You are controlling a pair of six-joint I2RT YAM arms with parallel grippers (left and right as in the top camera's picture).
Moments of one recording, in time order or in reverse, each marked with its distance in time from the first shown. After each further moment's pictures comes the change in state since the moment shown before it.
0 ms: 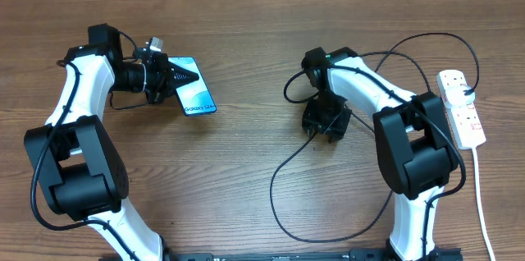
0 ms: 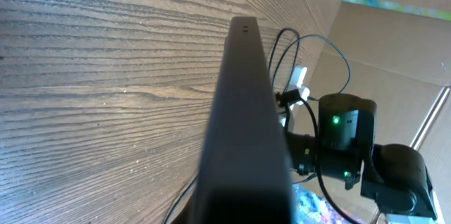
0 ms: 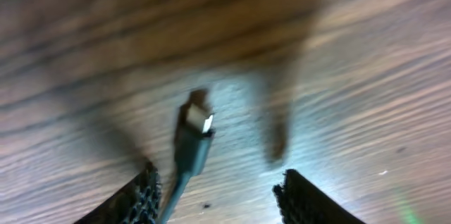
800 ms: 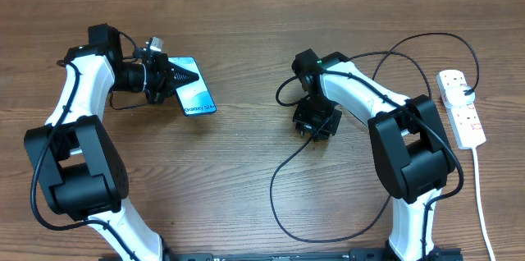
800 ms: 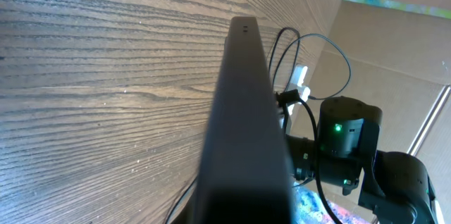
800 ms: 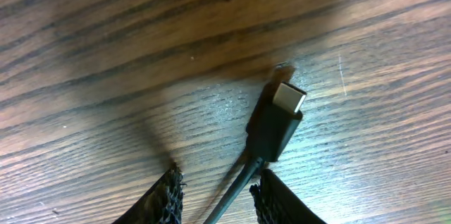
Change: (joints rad) left arm 0.000 0.000 0.000 -0.004 0.000 0.007; right arm 0.036 -0.010 -0.014 0.072 -0.024 0.048
